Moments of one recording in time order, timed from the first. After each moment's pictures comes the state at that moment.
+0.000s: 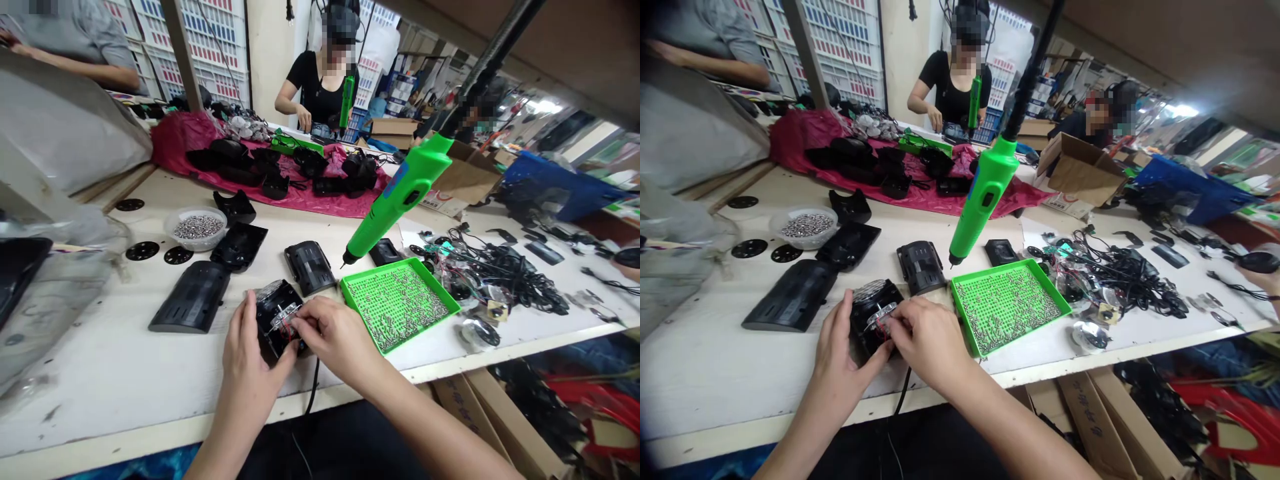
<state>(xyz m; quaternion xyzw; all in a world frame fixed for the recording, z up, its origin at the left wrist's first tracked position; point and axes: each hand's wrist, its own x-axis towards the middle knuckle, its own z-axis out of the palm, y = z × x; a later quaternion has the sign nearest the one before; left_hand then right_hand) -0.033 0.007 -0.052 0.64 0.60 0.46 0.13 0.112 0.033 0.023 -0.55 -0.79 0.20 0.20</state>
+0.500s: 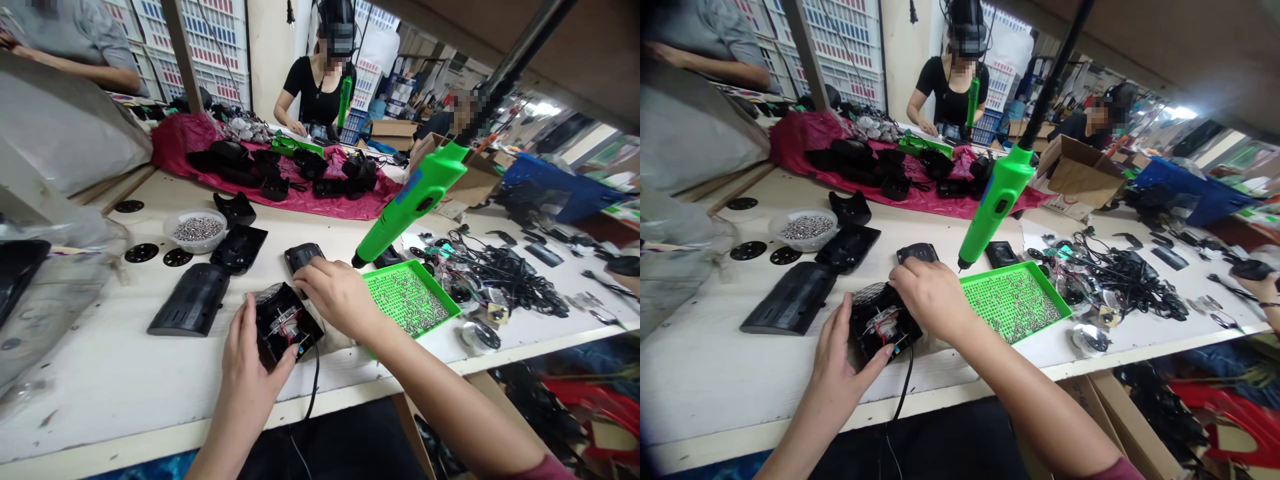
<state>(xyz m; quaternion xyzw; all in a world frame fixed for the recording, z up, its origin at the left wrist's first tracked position) -0.035 0.004 -0.052 0.63 0.61 0.45 0.16 0.121 0.087 0.041 -0.42 -0.89 -0.04 0.17</state>
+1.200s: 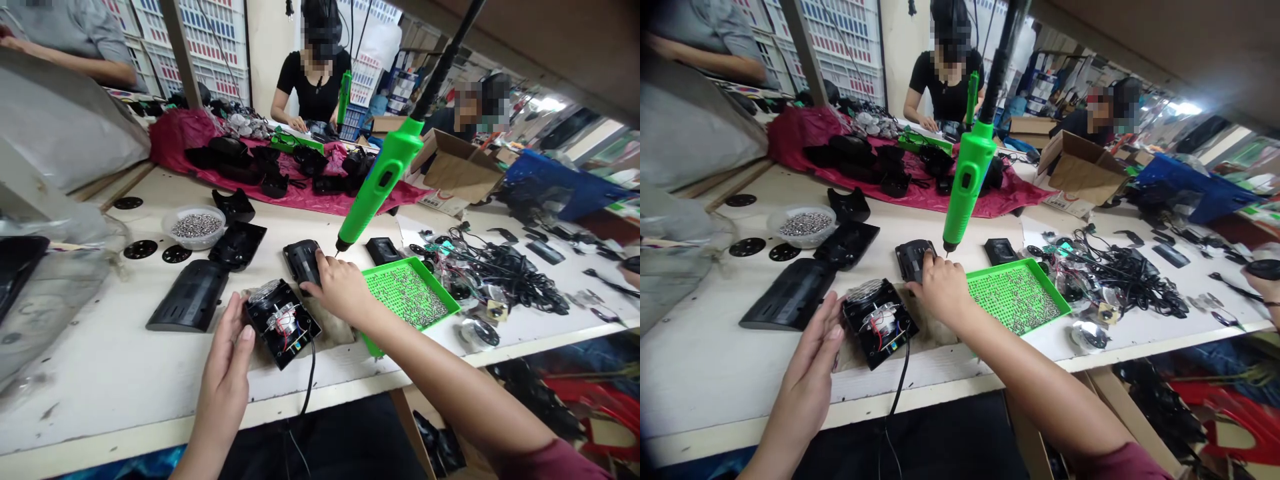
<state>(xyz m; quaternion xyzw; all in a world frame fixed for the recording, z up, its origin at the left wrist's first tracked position) -0.048 0.000 -0.042 0.42 0.58 0.56 0.43 0.129 0.104 0.007 -0.58 -0.81 -0.04 0.06</state>
